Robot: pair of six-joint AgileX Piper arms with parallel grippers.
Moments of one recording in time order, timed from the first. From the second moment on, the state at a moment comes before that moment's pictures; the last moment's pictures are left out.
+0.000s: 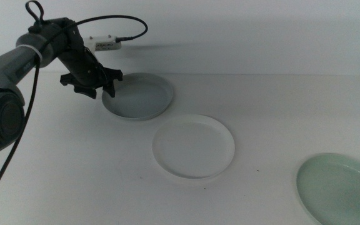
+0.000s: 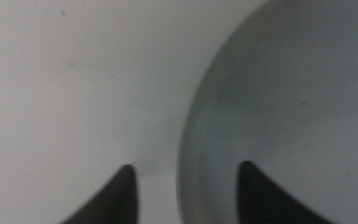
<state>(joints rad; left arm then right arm) -0.07 2.46 -2.16 -0.19 1.00 0.02 0.02 0.00 0.00 -0.04 0.19 0.12</state>
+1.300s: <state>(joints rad) -0.40 1.92 -1.31 -0.34 0.55 -0.05 0.02 0.00 0.00 -0.04 0.19 0.12</state>
